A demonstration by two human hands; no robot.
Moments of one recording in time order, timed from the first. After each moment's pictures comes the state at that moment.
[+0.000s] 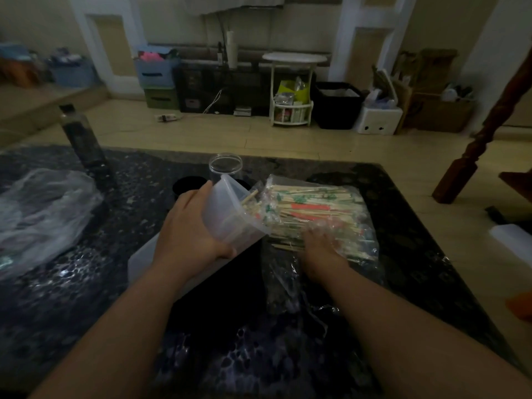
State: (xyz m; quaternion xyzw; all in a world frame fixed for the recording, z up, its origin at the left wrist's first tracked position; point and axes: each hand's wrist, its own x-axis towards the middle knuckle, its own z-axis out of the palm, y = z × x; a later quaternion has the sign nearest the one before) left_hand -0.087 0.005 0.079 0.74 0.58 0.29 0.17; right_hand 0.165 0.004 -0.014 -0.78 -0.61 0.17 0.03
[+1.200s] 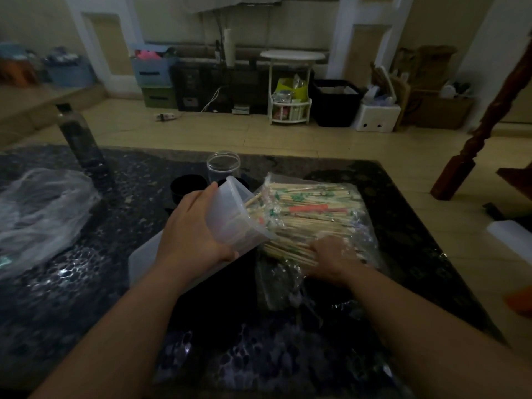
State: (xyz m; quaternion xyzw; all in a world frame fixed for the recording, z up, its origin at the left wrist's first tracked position) left_hand -0.081 -0.001 0.077 0.75 0.58 0.27 0.15; right_hand 0.184 -0.017 0.001 -0.76 -0.63 0.17 -0.03
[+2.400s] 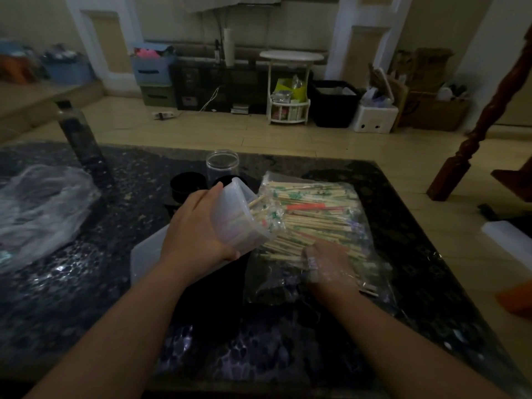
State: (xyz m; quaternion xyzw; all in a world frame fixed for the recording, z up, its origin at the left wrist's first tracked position) left_hand -0.078 -0.007 0.075 0.77 0.57 0.26 0.15; right_hand 0.166 -0.051 -0.009 -0.74 -0.67 0.02 0.02
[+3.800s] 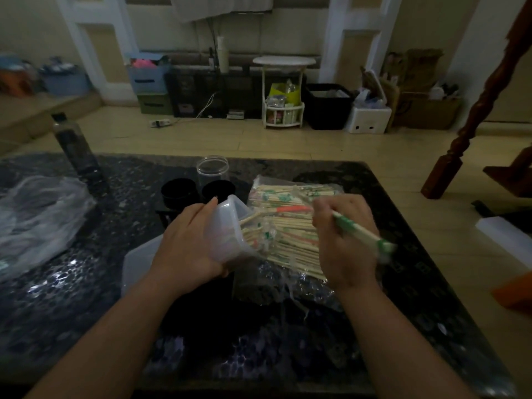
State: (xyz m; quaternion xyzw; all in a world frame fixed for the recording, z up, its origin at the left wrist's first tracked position) left_hand -0.076 -0.023 0.072 0.82 0.52 0.21 0.10; right_hand 0.151 -0.099 0.088 -0.57 -0.53 0.01 0.63
